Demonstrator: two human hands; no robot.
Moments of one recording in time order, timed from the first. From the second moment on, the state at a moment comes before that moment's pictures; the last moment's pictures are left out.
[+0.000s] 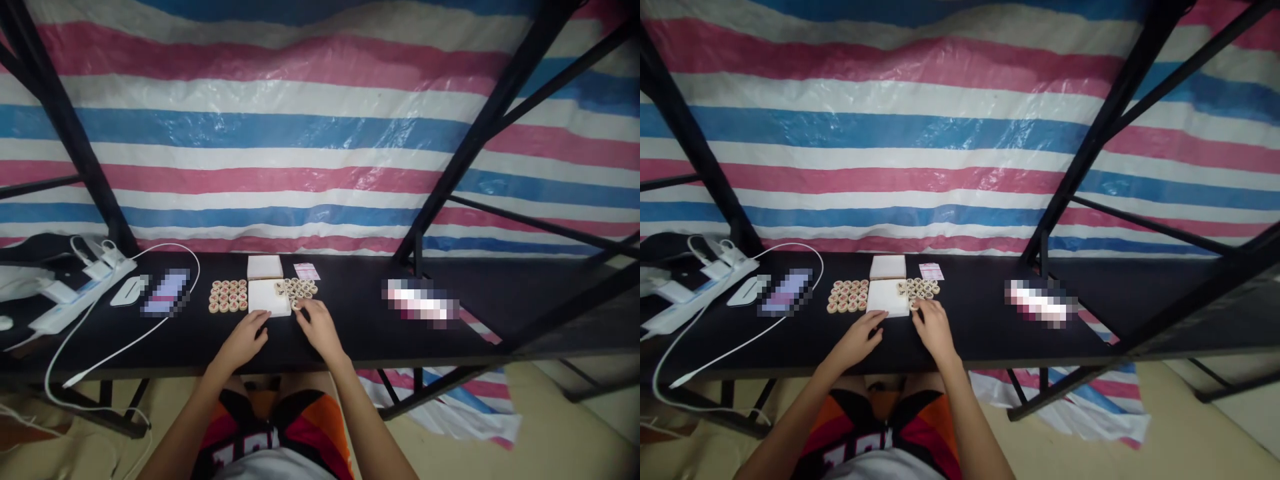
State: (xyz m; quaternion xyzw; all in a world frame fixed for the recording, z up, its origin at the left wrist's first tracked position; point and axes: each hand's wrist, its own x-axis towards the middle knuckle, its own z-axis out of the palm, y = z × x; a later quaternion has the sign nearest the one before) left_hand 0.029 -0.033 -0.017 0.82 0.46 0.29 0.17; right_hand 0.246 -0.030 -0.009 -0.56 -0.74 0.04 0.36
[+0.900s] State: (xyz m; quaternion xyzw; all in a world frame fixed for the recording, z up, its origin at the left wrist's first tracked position) left_hand 0.029 -0.029 -0.015 0.83 0.44 0.30 0.18; right_hand 0.209 -0.016 -0.001 -0.59 -0.76 -0.06 0.28
